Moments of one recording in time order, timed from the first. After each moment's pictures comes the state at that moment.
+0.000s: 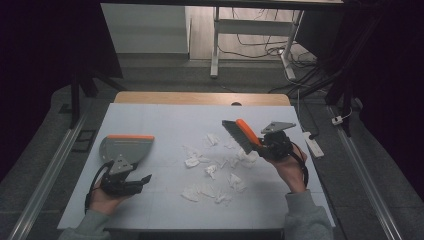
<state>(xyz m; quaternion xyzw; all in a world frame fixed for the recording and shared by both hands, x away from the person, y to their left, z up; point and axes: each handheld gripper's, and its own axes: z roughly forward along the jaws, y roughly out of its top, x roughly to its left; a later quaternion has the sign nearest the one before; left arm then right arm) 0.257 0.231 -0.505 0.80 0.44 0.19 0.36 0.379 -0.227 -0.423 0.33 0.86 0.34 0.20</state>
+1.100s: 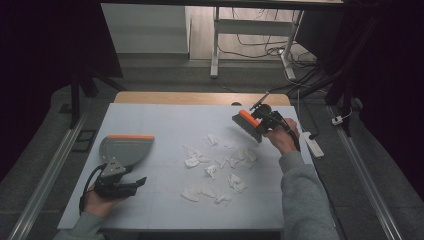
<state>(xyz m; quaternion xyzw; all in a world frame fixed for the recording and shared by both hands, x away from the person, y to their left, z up) 0.252 0.247 -0.514 0.80 0.44 0.17 0.38 0.488 -0.202 -0.429 0.37 0.90 0.10 0.19</state>
